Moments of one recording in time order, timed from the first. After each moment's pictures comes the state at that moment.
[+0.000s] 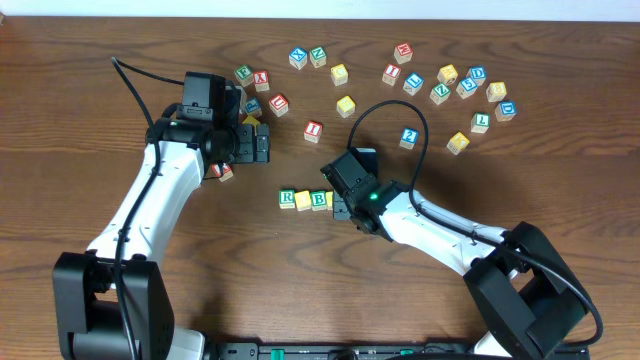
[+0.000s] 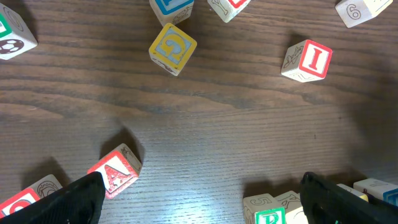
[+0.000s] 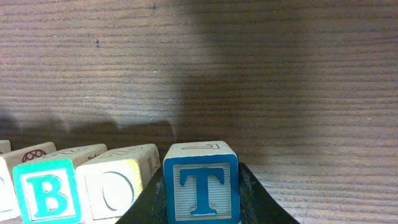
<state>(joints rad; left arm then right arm) -0.12 1.64 1.19 -0.66 0.16 -0.14 0.72 1.78 1.00 -0.40 0.20 0.69</state>
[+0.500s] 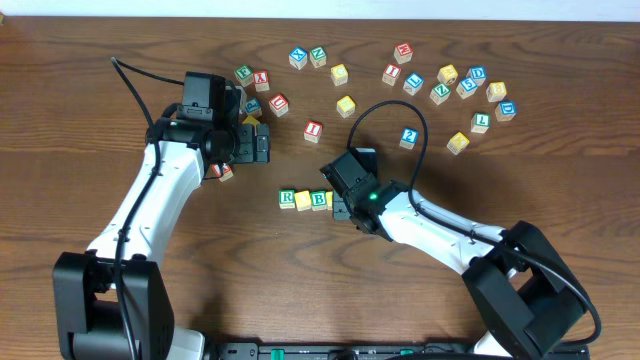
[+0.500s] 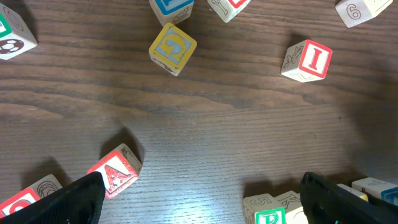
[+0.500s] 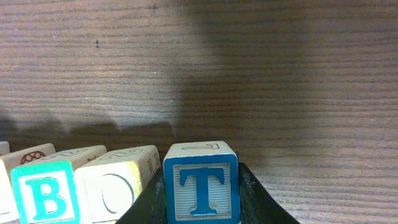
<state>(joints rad) -0.12 1.64 1.19 -0.66 0.16 -0.14 0.72 1.79 1.00 -0.39 0.20 0.69</state>
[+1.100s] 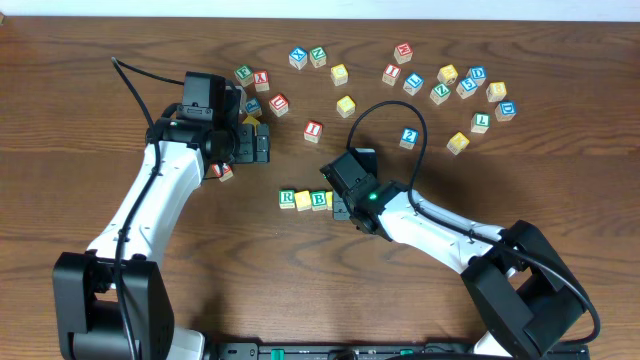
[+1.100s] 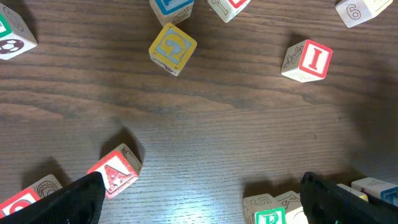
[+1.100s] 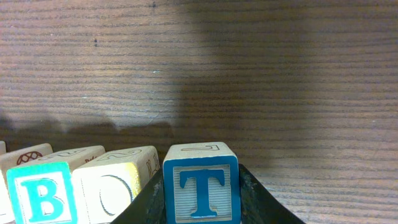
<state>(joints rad) -0.12 1.64 1.19 -0.66 0.16 -0.14 0.72 1.79 1.00 -0.39 0.20 0.68</state>
